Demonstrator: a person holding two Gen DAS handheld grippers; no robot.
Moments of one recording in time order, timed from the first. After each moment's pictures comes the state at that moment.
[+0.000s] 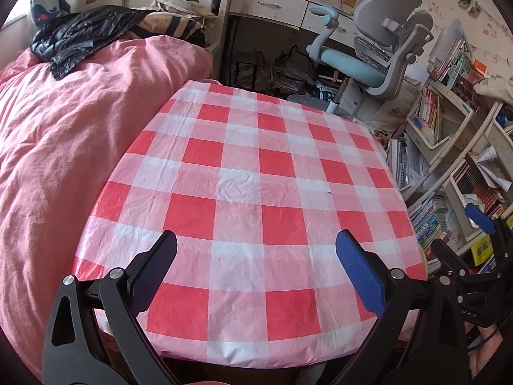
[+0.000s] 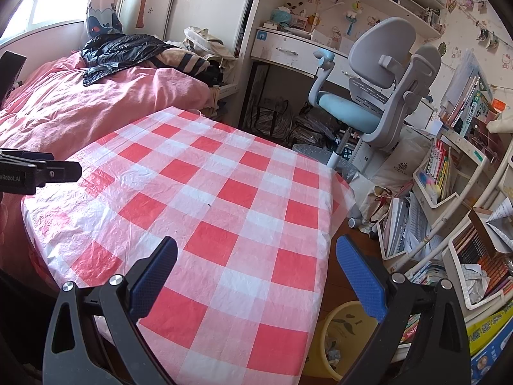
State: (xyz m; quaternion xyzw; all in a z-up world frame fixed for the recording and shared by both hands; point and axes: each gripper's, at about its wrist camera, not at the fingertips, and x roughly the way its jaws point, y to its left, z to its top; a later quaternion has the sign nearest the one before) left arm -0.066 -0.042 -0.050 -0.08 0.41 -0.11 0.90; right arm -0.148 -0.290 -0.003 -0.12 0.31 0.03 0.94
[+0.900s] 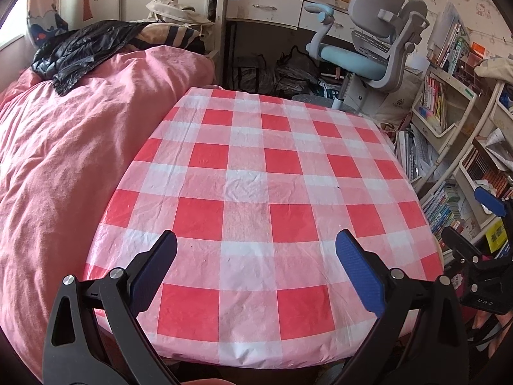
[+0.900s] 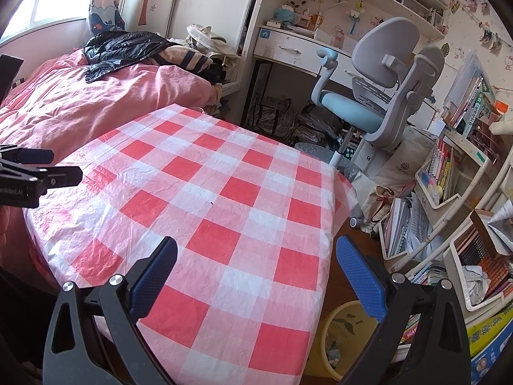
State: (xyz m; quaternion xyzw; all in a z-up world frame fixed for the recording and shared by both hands) left arm -0.071 -0.053 -0.052 -0.02 0.41 -0.09 0.91; right arm -0.142 -0.284 -0.005 -0.13 0.32 0.03 0.94
